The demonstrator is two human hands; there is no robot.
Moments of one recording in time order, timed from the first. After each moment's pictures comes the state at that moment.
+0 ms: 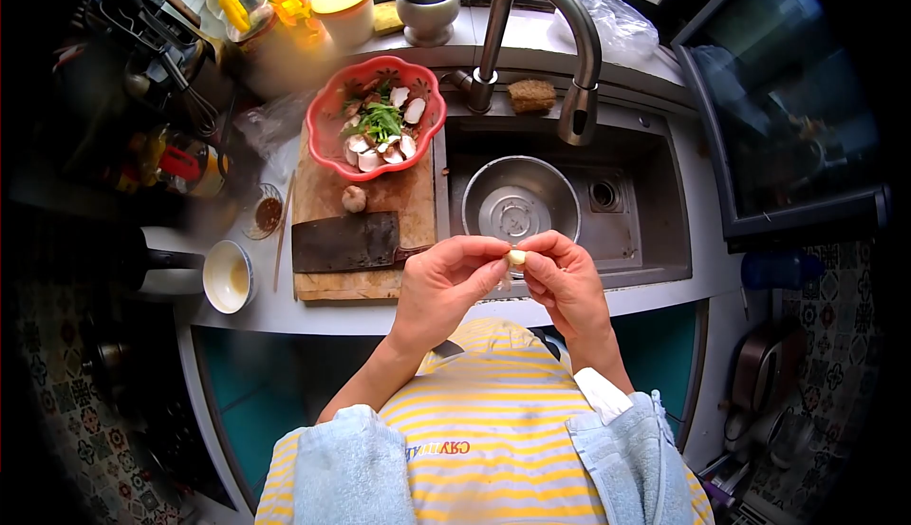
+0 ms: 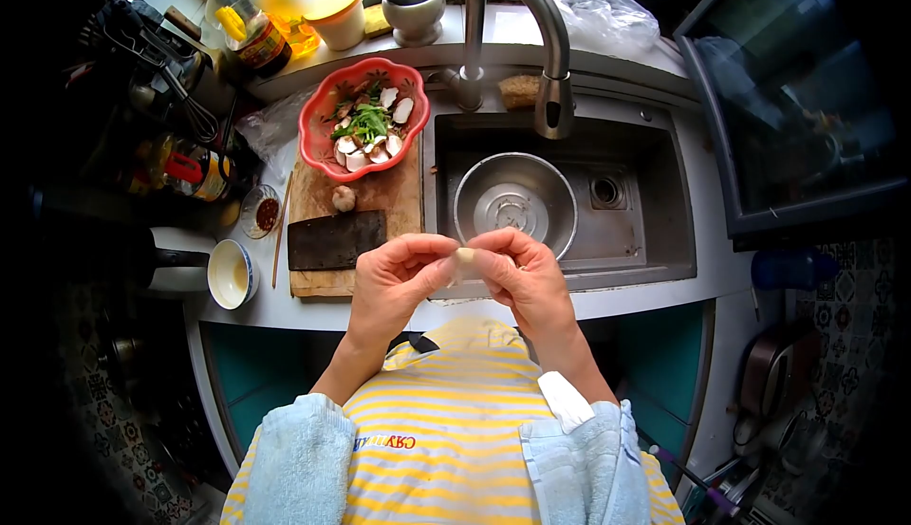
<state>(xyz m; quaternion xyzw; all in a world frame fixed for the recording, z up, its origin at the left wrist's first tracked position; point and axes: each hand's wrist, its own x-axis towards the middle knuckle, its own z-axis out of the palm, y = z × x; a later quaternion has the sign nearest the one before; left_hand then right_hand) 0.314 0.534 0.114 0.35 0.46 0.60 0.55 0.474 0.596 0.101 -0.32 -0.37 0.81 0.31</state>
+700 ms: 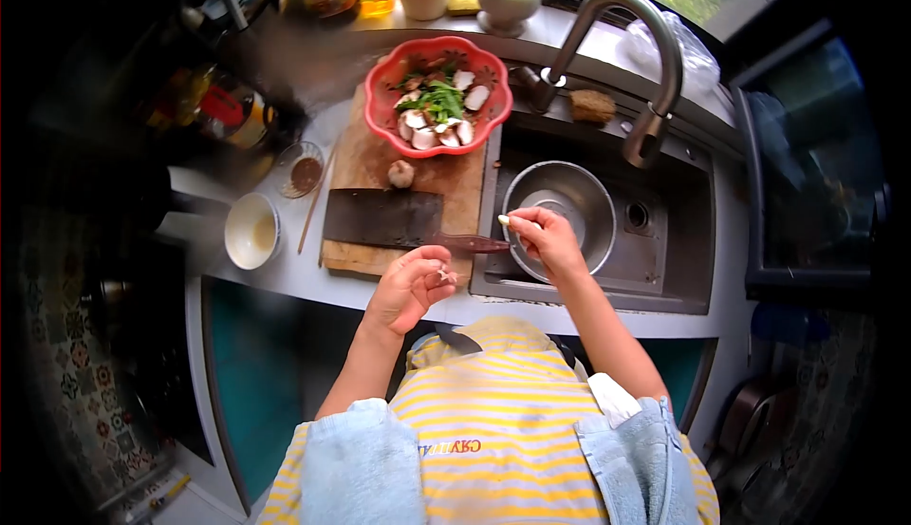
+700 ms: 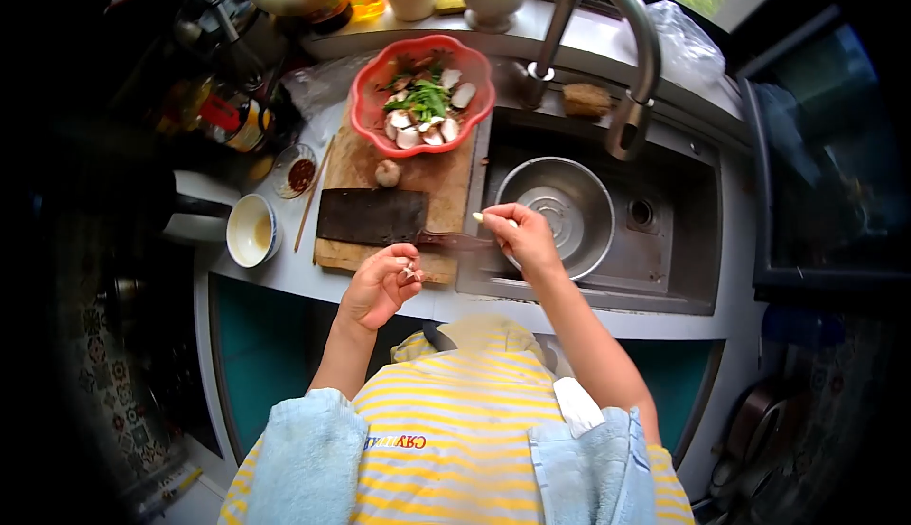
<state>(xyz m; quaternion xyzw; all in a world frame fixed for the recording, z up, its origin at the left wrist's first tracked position) 0.238 0.477 0.028 -0.01 0.38 0.62 0.68 0.412 0.642 -0.004 -0.43 -0.46 0.75 0.18</state>
